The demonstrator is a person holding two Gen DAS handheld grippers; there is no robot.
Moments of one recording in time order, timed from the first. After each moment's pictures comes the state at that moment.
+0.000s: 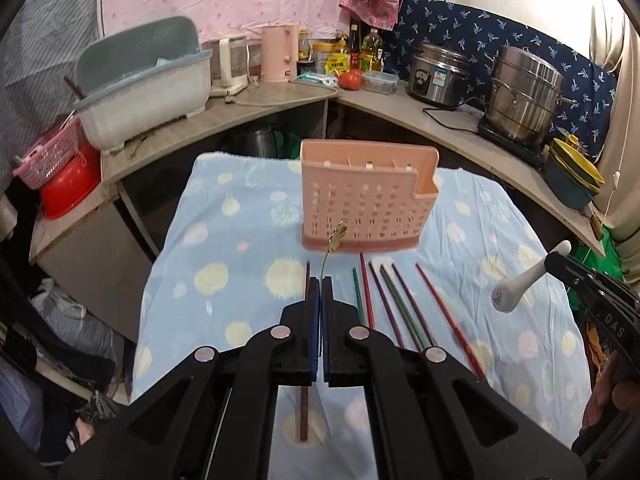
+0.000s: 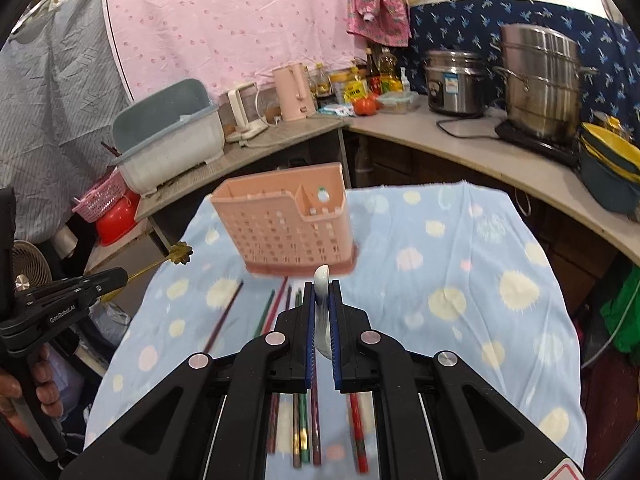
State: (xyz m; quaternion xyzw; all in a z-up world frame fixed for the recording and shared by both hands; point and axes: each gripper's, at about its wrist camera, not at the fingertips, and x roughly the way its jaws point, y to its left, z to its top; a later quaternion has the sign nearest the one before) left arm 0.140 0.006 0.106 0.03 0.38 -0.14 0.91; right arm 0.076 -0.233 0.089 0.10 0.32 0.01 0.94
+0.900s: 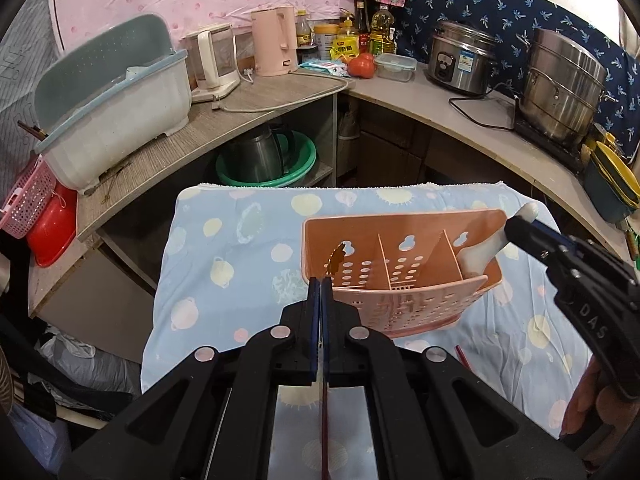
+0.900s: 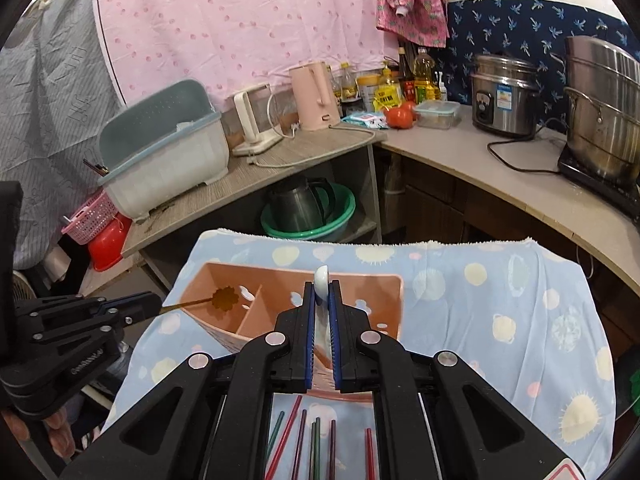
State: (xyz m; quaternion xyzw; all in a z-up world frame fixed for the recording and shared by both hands) left arm 0.282 -0.036 0.100 0.06 0.42 -0.13 0.90; right arm 0.252 -0.217 0.087 0.09 0.32 0.04 0.94
